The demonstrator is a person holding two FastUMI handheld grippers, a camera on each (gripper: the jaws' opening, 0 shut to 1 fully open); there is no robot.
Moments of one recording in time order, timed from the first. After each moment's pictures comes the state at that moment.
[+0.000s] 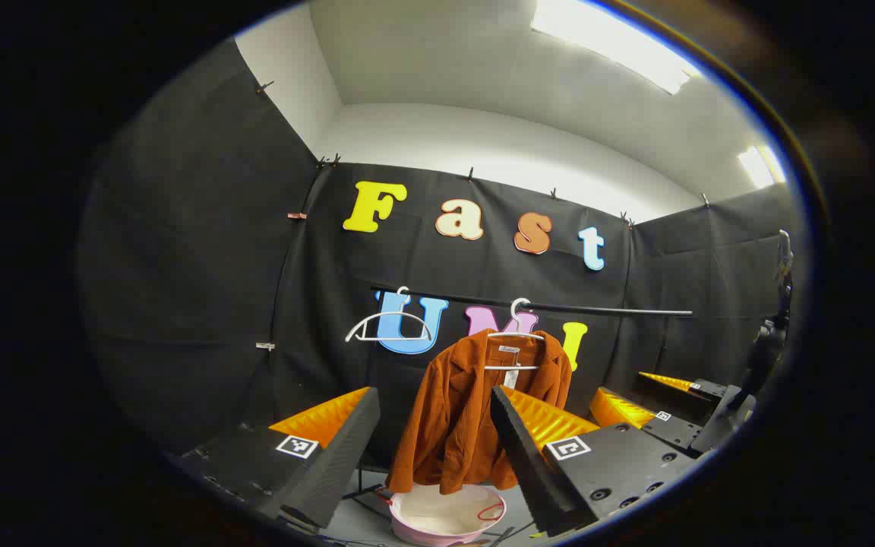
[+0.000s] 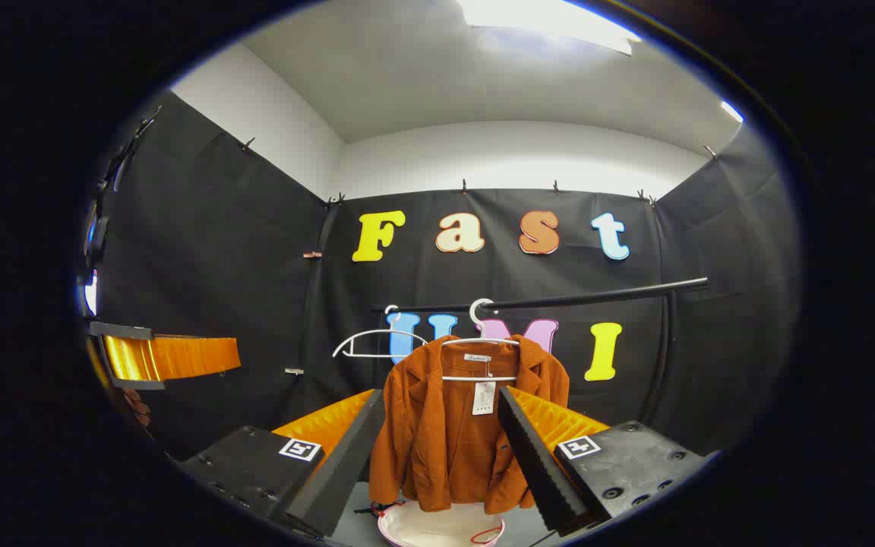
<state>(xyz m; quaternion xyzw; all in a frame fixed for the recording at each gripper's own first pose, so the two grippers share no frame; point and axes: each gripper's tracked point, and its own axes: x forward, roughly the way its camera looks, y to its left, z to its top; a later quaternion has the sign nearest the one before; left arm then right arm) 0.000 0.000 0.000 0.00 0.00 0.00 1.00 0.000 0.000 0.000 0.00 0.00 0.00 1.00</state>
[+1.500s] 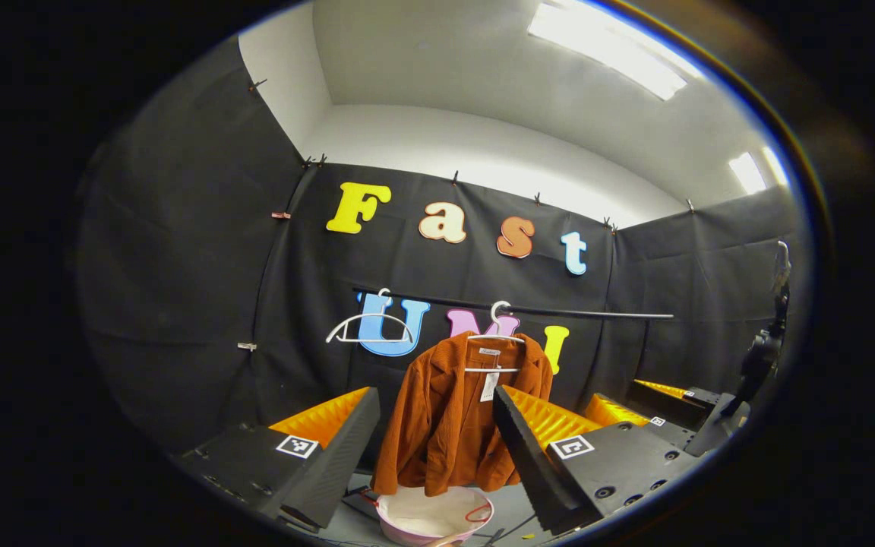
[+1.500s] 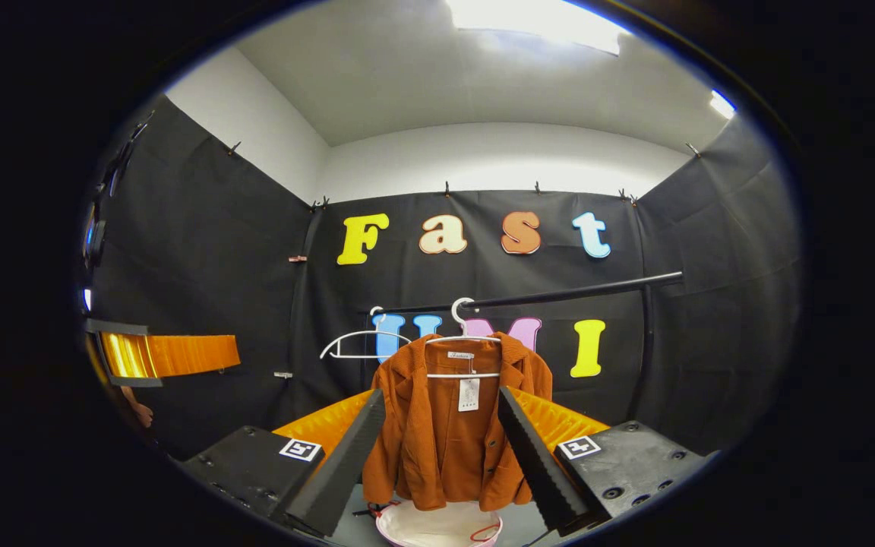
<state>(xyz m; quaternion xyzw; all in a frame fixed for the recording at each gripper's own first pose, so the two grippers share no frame) -0.002 -0.013 0.000 0.00 0.00 -0.04 1.00 -0.010 -0.019 0.001 0.00 0.00 -0.04 1.00</state>
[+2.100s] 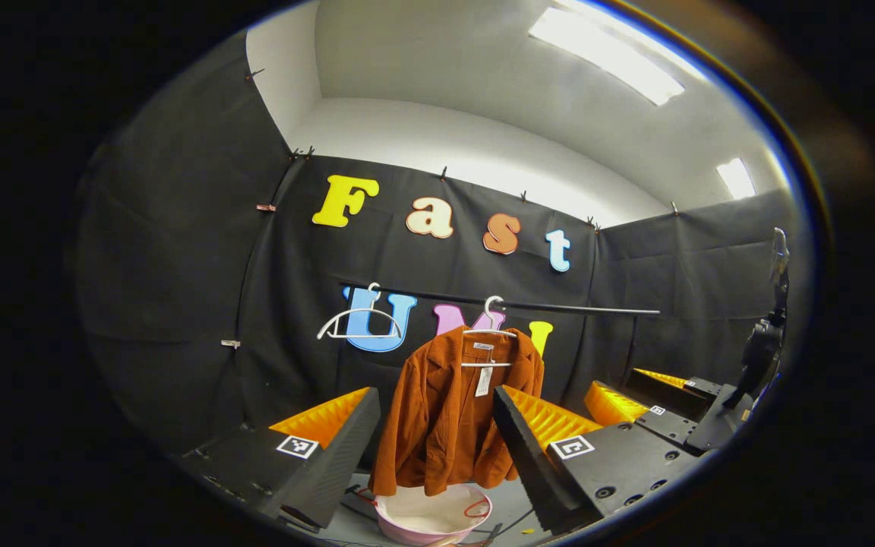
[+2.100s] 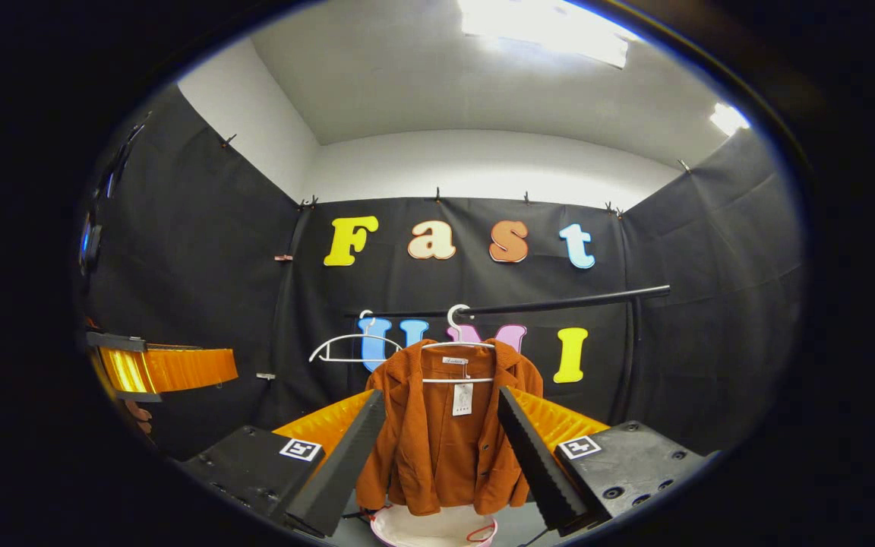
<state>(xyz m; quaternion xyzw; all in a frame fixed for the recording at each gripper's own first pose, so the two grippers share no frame) 0.003 0.017 -0.004 -0.01 0.00 -0.09 1.00 -0.015 -0.006 0.012 -0.03 -0.01 -0.08 1.00</state>
